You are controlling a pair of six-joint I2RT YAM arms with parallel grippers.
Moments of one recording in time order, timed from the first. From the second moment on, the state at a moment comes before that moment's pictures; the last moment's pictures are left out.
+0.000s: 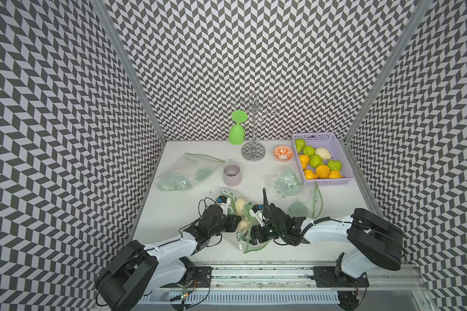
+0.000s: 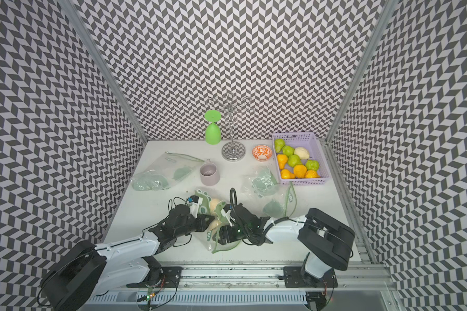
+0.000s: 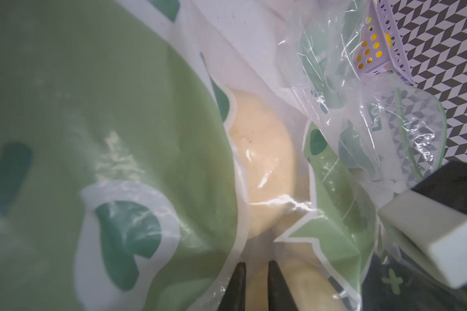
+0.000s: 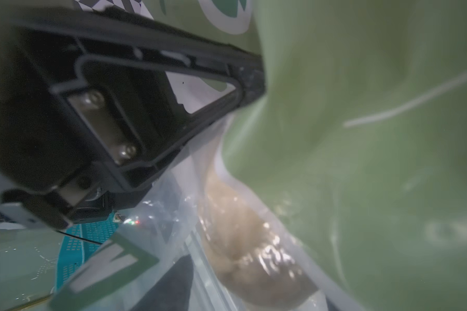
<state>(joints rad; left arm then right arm) -0.64 1.17 0.24 0.32 0.24 -0.67 1.01 1.59 0.62 0.21 -0.40 0.78</state>
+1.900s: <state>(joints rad) -0.55 1.00 0.37 0.30 0.42 -0.63 -0.07 1.51 1.11 -0.29 -0.36 0.55</state>
